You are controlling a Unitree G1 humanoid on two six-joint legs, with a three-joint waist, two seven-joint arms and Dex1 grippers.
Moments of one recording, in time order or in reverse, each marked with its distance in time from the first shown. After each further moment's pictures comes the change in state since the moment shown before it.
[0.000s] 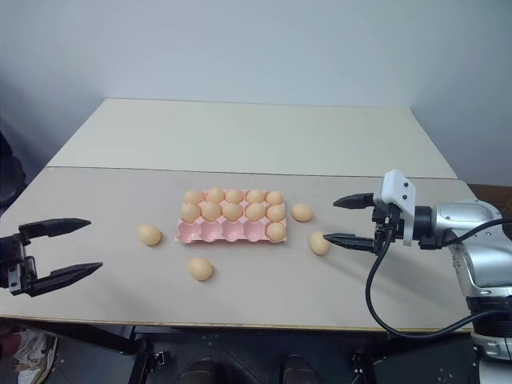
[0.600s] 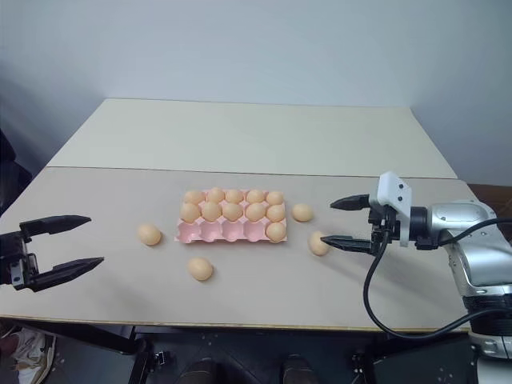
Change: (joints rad) left arm -0.019 0.000 -0.011 0.001 -0.001 0.030 0.014; right arm -0.025 0.002 0.036 0.008 -0.005 -0.020 0.035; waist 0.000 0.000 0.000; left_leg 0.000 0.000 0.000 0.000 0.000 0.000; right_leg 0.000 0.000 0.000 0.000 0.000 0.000
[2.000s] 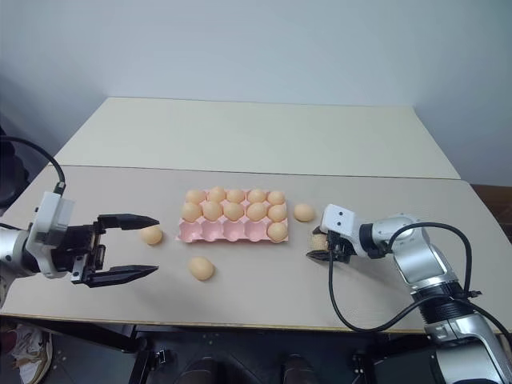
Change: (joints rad) left arm -0.265 -0.024 -0.363 -0.034 -0.045 -0.015 -0.031; right arm -0.084 0.144 0.280 0.202 -0.386 -0.087 -0.147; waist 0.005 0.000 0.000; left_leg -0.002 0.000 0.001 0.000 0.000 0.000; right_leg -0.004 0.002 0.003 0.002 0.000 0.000
